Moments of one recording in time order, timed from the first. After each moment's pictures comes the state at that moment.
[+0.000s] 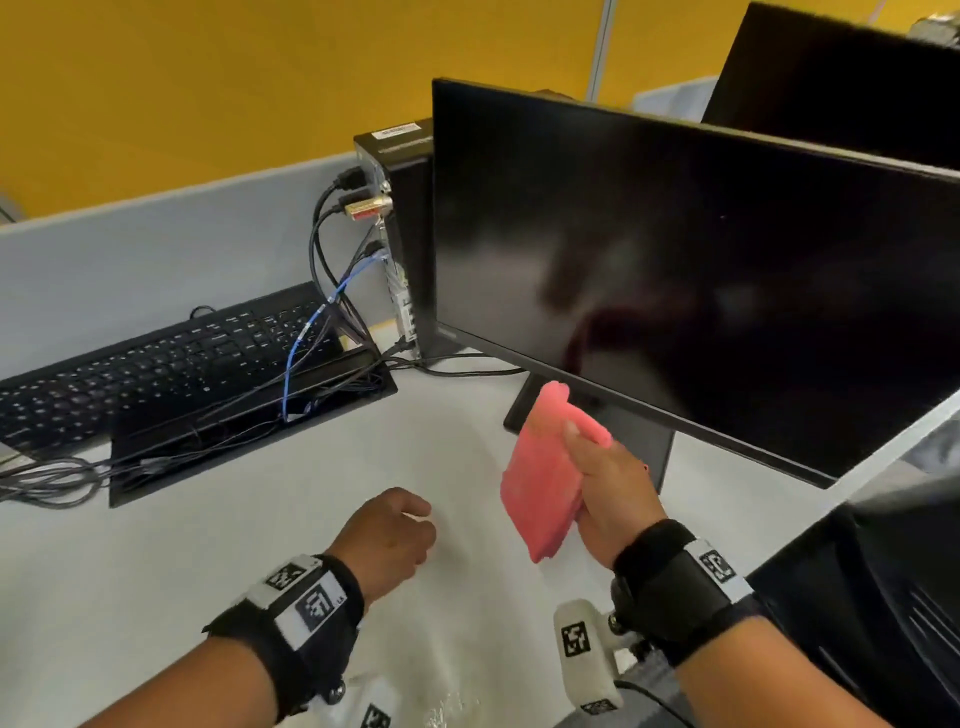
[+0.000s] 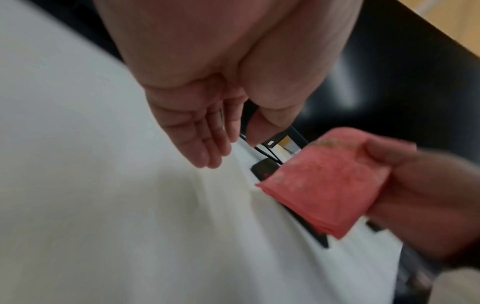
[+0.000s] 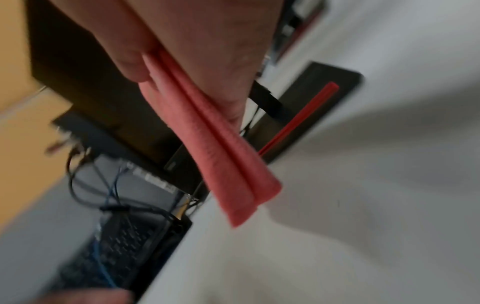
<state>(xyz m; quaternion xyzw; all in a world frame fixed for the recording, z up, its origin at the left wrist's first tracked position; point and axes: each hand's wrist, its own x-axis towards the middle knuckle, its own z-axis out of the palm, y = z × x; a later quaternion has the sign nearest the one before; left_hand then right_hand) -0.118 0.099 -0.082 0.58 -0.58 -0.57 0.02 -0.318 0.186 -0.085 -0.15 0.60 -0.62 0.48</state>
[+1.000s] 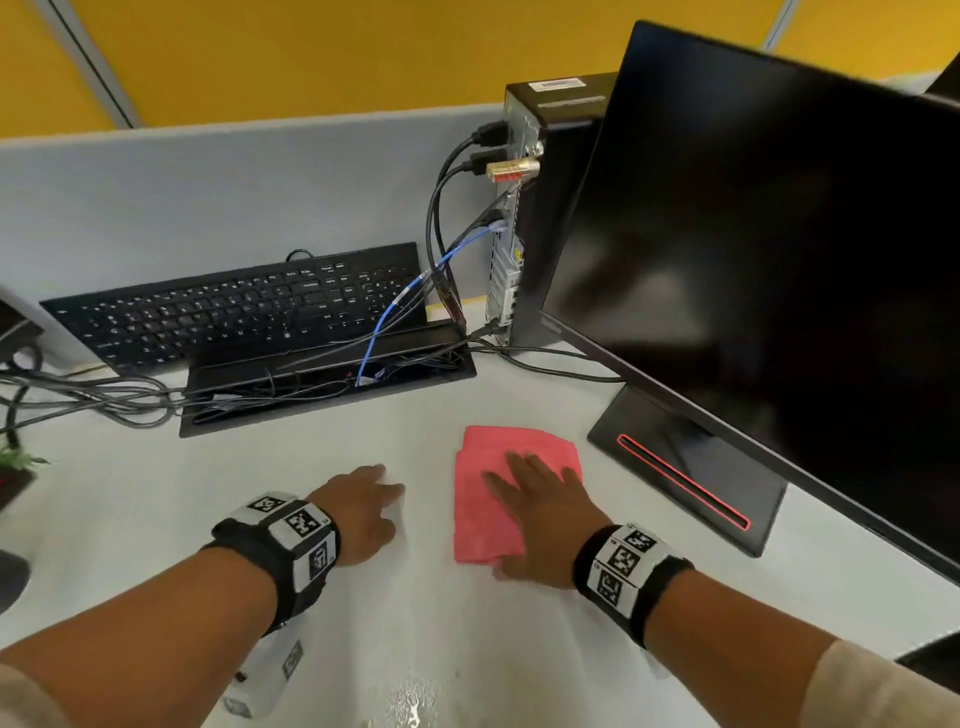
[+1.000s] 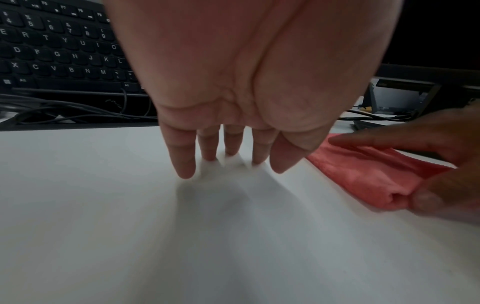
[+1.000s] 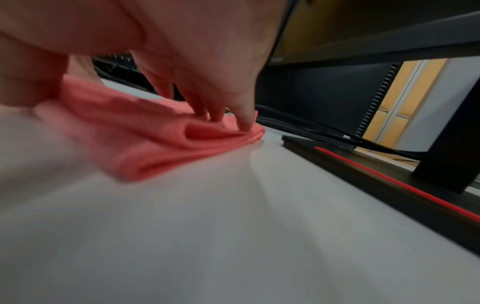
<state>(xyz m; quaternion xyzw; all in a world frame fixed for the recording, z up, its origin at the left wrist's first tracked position) -0.026 0.004 -0.158 0.46 -0.80 -0.25 -0.28 -0.270 0.101 -0.184 -0.74 0.63 0.12 0.20</state>
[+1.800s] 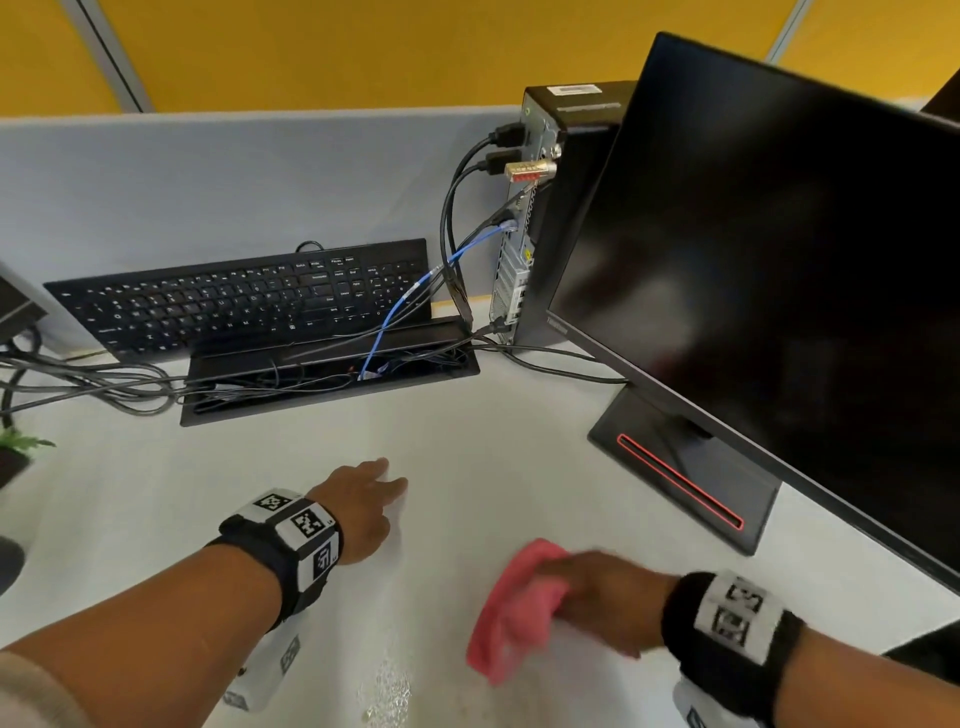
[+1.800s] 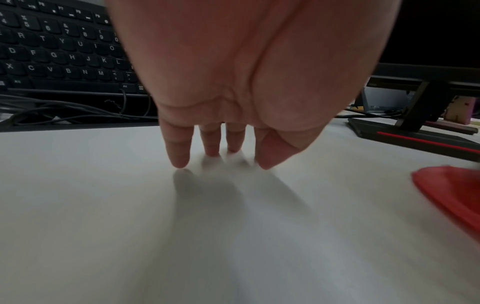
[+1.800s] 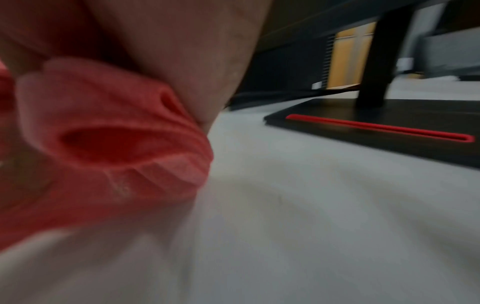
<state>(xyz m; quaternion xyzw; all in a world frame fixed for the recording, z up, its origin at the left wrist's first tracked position) -0.021 0.012 -0.148 0.46 -0.80 -0.25 -0.28 -0.281 0.160 -0.144 -0.65 0.51 -0.14 0.55</state>
